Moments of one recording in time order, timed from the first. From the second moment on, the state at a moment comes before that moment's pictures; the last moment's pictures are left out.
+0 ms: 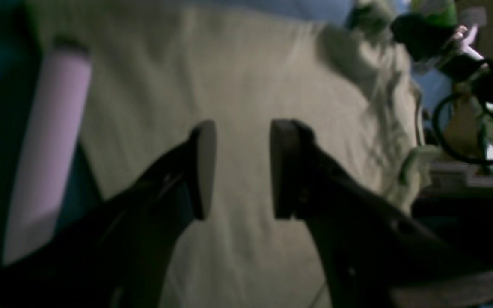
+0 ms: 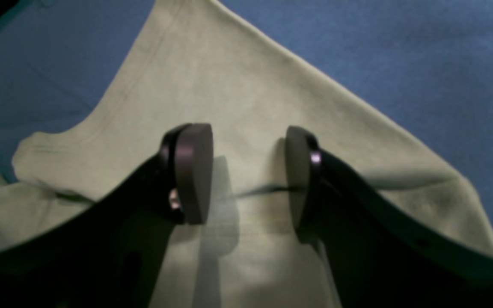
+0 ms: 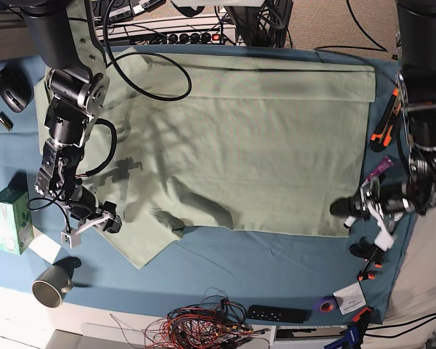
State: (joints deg) left arm -32.5 -25.0 -2.3 36.7 -64.6 -43.1 65.1; right arm 35.1 15.8 25.5 36.9 13.1 31.2 -34.9
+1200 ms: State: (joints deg) left arm -32.1 -24.7 -2.3 39.4 -33.6 -32.7 32.7; right arm 33.0 15.8 25.6 37.1 14.0 31.4 -31.3
